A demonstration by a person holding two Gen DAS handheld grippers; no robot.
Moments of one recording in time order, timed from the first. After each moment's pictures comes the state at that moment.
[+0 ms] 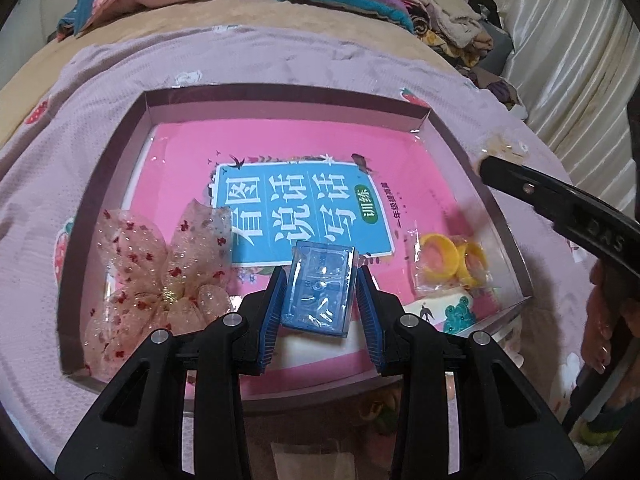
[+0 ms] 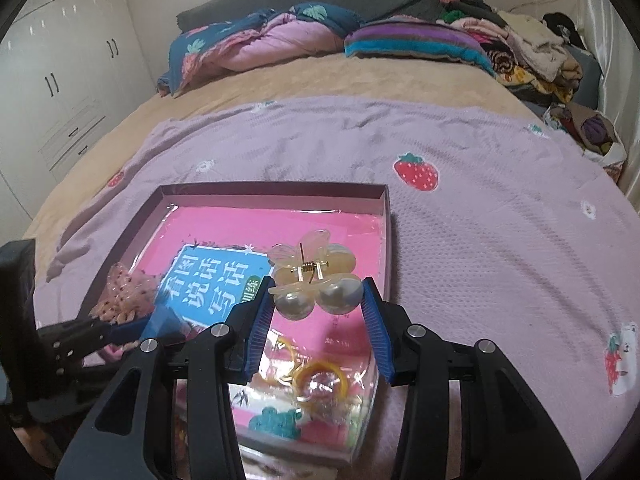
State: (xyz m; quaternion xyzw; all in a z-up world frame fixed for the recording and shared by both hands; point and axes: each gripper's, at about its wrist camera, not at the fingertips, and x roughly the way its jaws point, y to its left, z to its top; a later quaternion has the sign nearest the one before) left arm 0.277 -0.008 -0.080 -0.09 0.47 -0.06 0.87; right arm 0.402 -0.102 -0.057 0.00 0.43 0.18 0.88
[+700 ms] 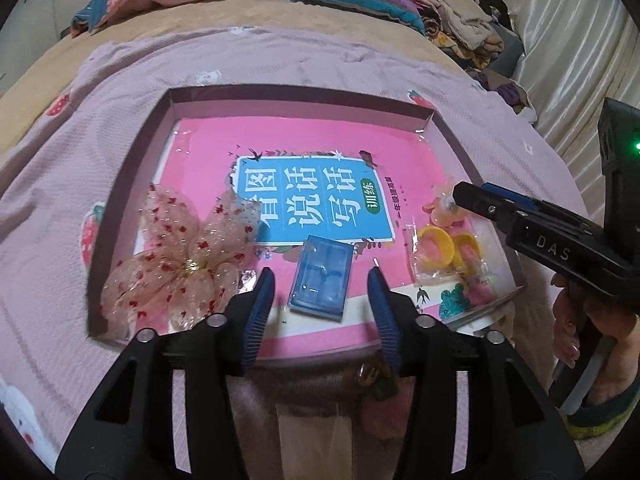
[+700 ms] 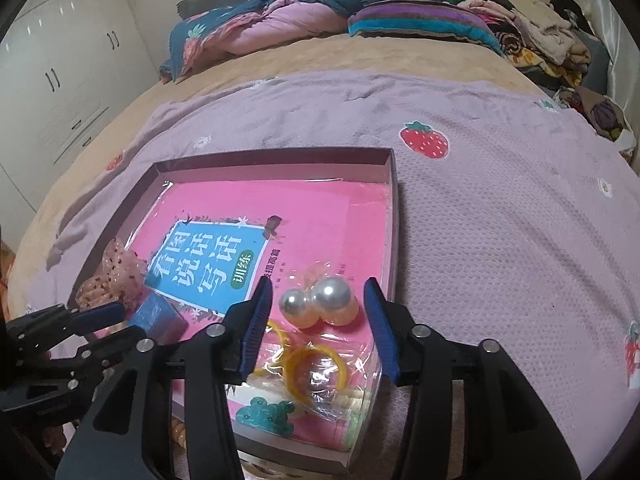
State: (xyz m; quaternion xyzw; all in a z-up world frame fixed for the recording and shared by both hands) left arm 0.260 -0.007 -0.062 -0.09 0.48 -0.03 0.87; right arm 0.403 -0.106 -0.081 0.01 0.45 0.20 0.87
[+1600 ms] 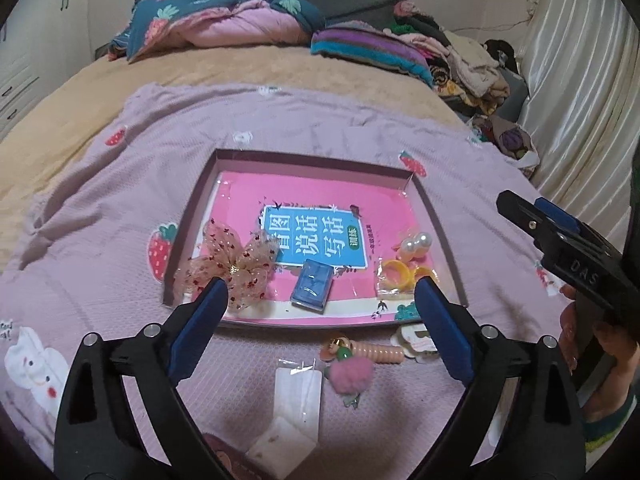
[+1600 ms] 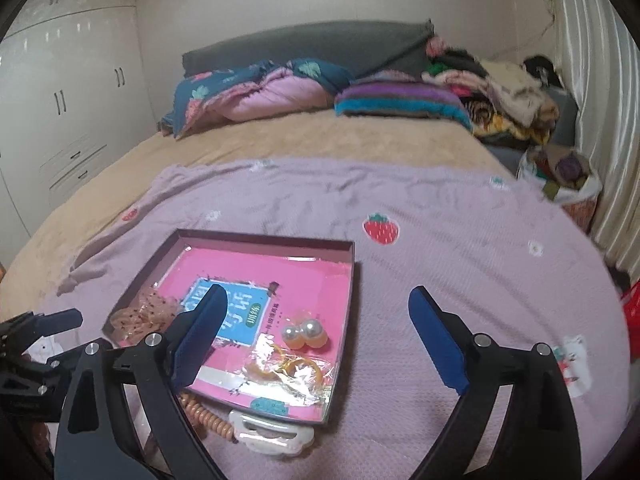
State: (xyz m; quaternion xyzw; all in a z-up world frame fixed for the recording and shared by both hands) left arm 0.205 -0.014 0.019 -0.10 0.40 0.01 0.91; right arm 0.335 -0.136 0.018 -0.01 0.33 0.16 0.93
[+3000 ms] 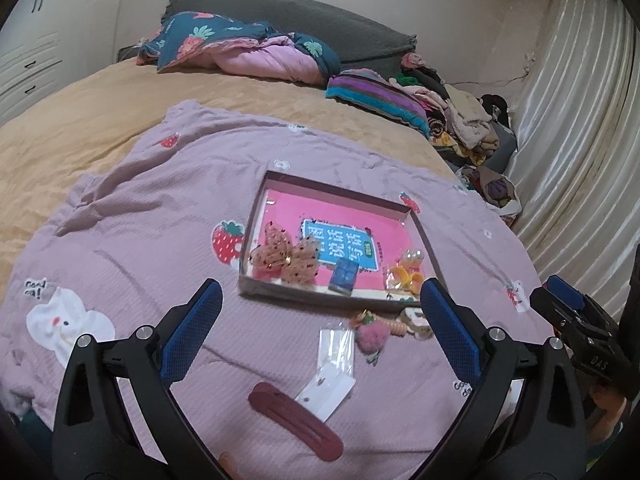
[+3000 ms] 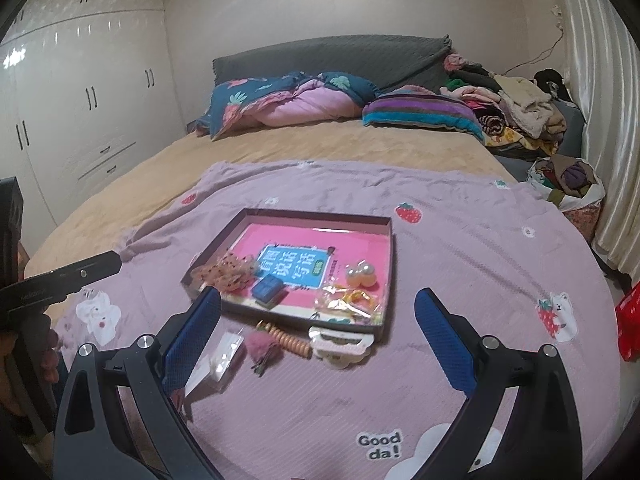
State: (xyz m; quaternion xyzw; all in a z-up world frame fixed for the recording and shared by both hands) left arm 0.107 0.052 0.045 -0.16 0.33 0.01 0.93; right arm 0.207 -0.119 0.051 -0.01 0.32 0.20 0.93
